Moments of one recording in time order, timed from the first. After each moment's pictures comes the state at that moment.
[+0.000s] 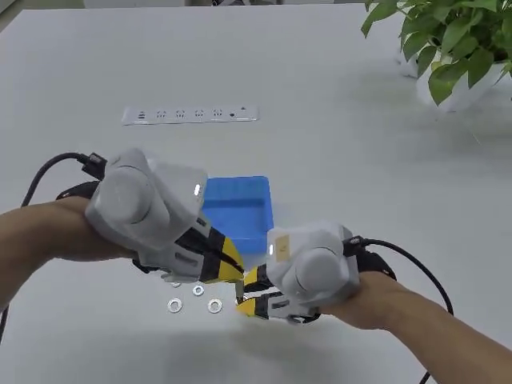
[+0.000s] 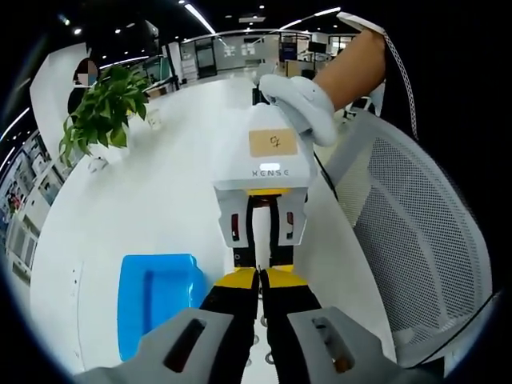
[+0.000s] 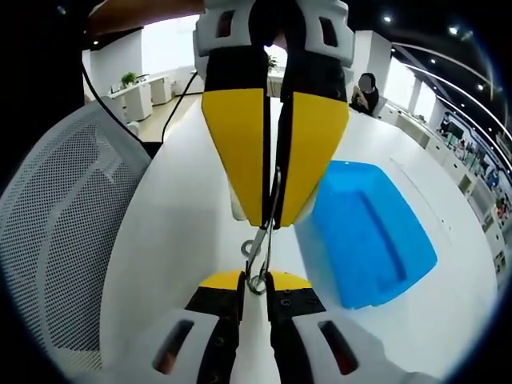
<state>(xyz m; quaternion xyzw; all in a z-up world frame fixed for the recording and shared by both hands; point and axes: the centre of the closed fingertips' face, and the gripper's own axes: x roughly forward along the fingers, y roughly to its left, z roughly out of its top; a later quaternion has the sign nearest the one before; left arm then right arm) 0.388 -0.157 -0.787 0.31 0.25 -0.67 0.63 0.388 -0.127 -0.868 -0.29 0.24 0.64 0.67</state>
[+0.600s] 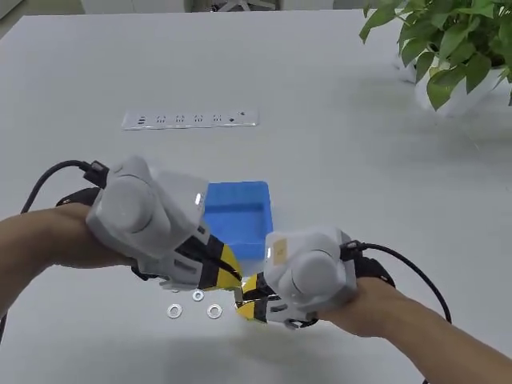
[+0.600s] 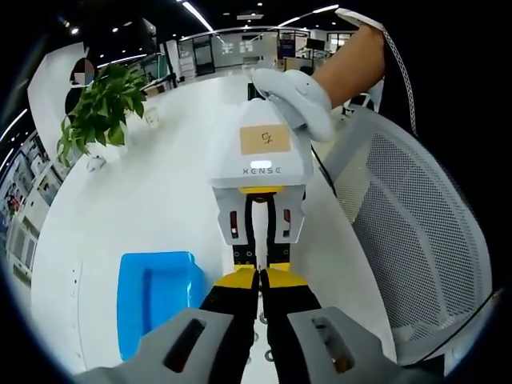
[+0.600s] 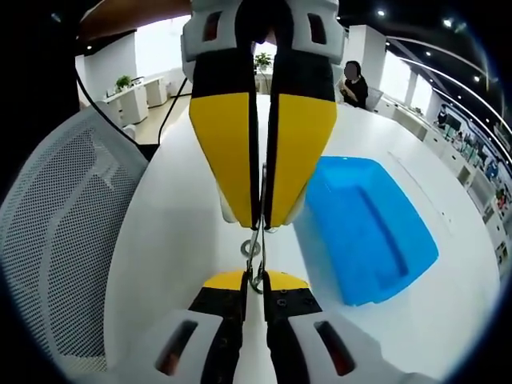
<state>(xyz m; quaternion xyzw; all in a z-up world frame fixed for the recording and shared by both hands) 0.387 -0.154 -0.790 0.32 0.25 -0.67 0.62 0.389 -0.127 -0.868 -0.28 0.26 0.63 0.67</state>
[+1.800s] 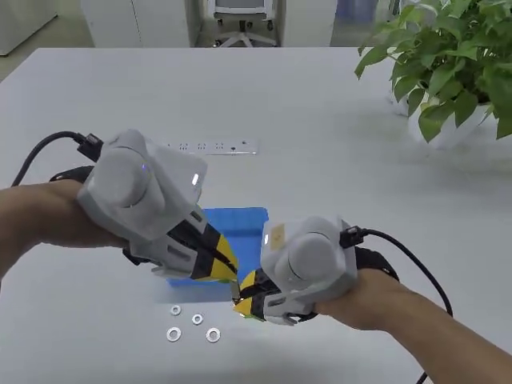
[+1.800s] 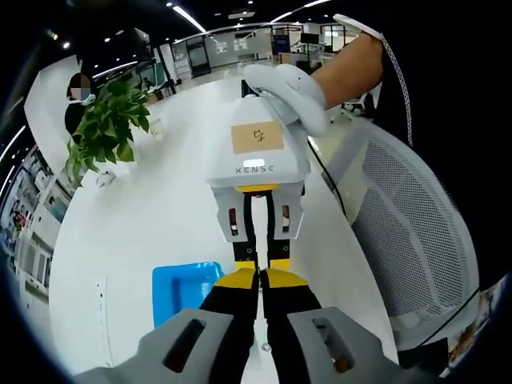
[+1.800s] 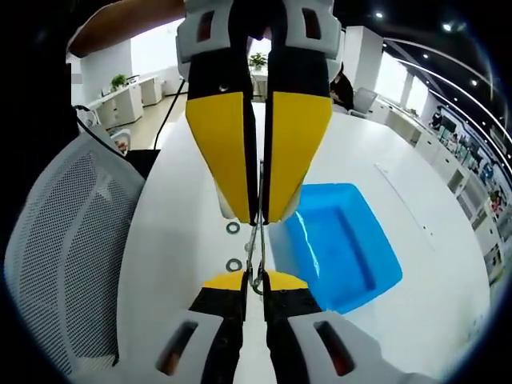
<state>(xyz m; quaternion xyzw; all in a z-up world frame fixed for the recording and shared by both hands) 0.401 -0.149 -0.740 0.35 0.23 -0.67 0.62 0.407 -0.125 -0.819 -0.29 0.26 0.62 0.68</state>
